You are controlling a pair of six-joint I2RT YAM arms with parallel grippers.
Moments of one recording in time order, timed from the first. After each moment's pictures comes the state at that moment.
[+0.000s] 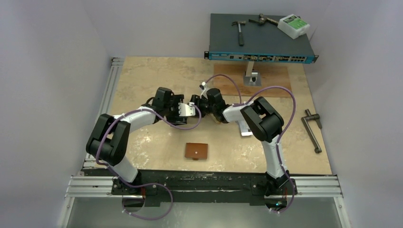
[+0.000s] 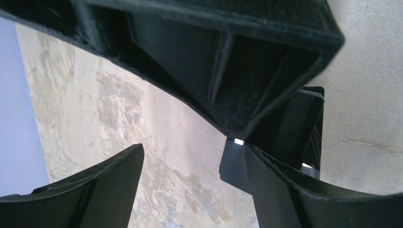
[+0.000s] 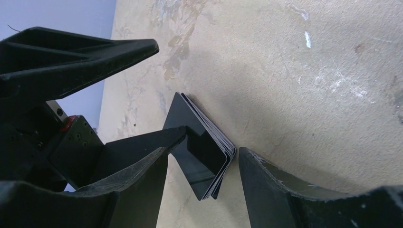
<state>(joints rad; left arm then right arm) -0.38 1.64 0.88 -0.07 0.26 1.16 0.63 2.15 1.17 0.49 -0.47 0.79</state>
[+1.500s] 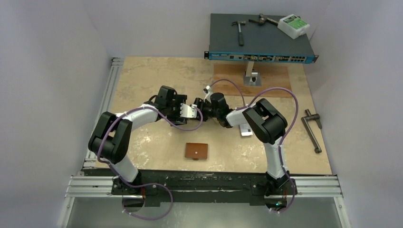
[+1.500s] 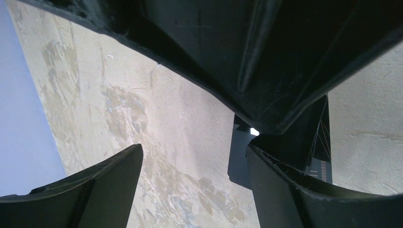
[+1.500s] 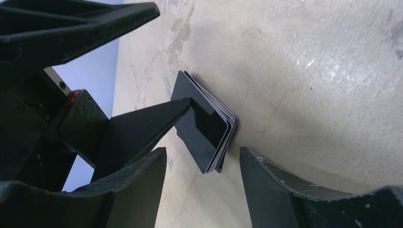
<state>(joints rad) -0.40 1.67 0.93 -0.13 0.23 1.27 0.63 2.10 1.05 0.61 -0.47 0.88</state>
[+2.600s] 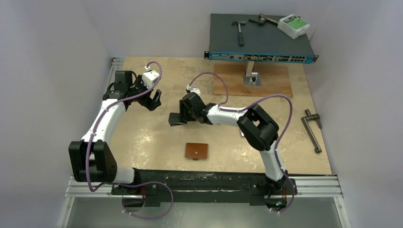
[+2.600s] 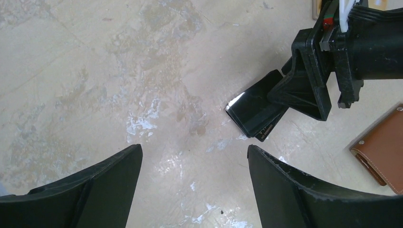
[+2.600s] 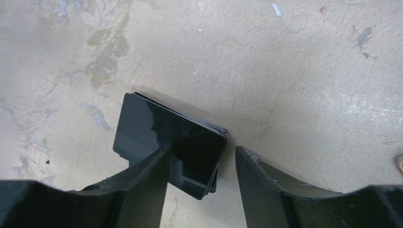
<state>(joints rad) -0.01 1.40 1.12 -0.51 0.50 0.51 0.85 2.10 1.40 -0.07 0.16 0.69</state>
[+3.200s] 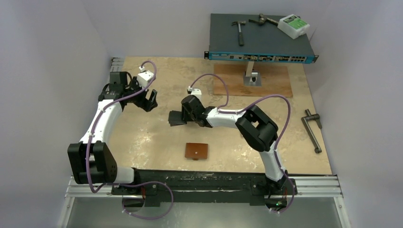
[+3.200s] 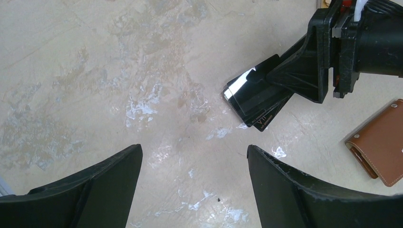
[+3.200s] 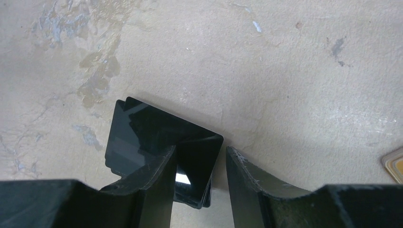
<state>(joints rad) 0.05 1.38 1.11 -0.56 0.53 0.50 0.88 2.12 1.38 -0.02 0.30 0.70</state>
